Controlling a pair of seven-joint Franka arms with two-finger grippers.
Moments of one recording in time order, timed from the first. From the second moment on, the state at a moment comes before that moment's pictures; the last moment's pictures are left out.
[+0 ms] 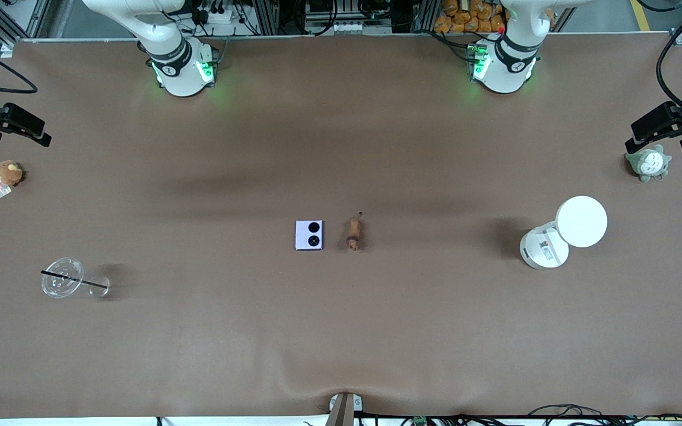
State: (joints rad) left arm 0.06 0.00 -0.08 -1.46 -0.04 1.52 -0.08; right arm 0.02 -0.12 -0.10 -1.71 0.00 1.55 0.01
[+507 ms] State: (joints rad) left arm 0.06 0.00 -0.11 -1.46 -0.03 1.52 -0.08; right arm 0.02 -0.12 -0.10 -1.71 -0.03 1.55 -0.08
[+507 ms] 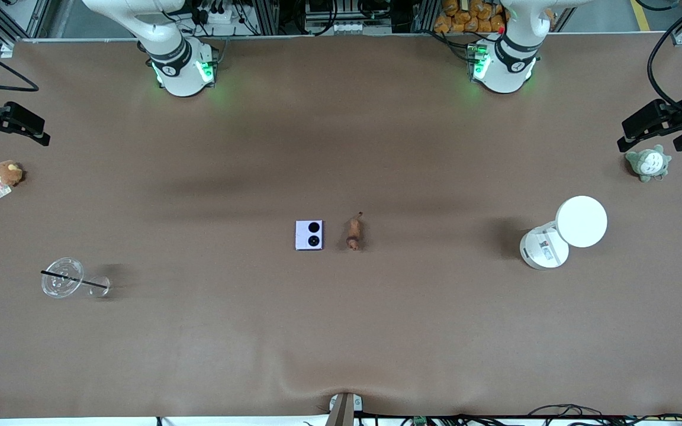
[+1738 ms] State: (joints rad) left arm 0.03 0.24 -0.12 -1.48 0.00 1.61 -0.07; right arm -0.05 -0.08 -0.04 -1.71 -0.02 1.53 -0.08
